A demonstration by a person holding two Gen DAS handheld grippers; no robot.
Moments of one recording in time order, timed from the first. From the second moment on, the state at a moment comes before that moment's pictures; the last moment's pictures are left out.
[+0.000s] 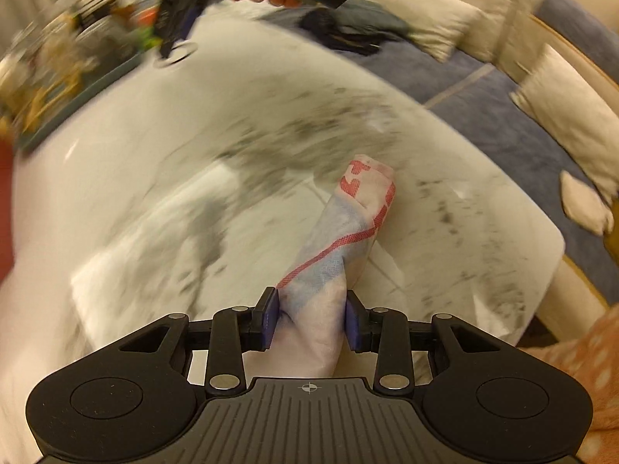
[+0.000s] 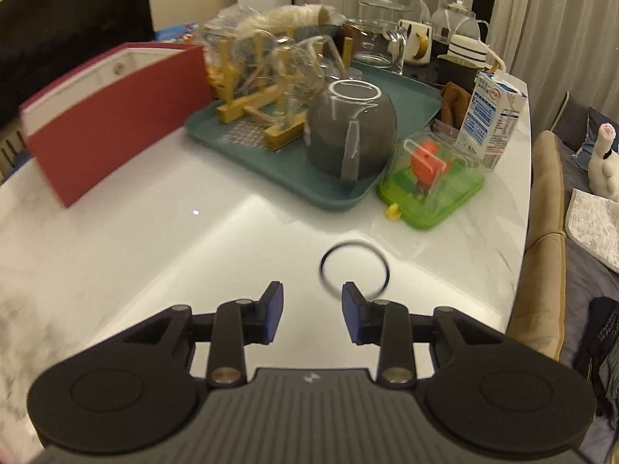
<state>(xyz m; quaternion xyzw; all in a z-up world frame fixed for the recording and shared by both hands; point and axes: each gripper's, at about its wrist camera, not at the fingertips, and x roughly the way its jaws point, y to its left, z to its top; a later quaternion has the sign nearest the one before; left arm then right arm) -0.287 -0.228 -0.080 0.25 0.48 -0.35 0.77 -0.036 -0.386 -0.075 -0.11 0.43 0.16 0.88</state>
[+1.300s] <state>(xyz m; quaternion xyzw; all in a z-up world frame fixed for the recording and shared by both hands) -0.280 -0.226 -0.091 0.13 0.44 -0.38 0.80 -0.265 -0.430 -0.091 0.25 0.49 0.22 0.80</state>
